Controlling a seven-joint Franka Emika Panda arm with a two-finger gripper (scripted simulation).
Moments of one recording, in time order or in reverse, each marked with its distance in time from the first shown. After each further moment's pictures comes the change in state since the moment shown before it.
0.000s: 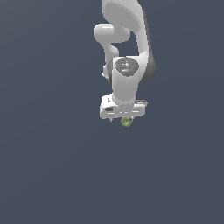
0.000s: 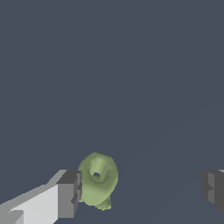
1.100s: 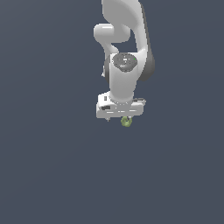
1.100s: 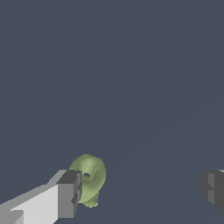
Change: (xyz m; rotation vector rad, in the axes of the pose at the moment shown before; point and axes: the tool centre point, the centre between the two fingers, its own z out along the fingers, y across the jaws) arm 0.009 0.015 -0.017 -0.025 0.013 -0.029
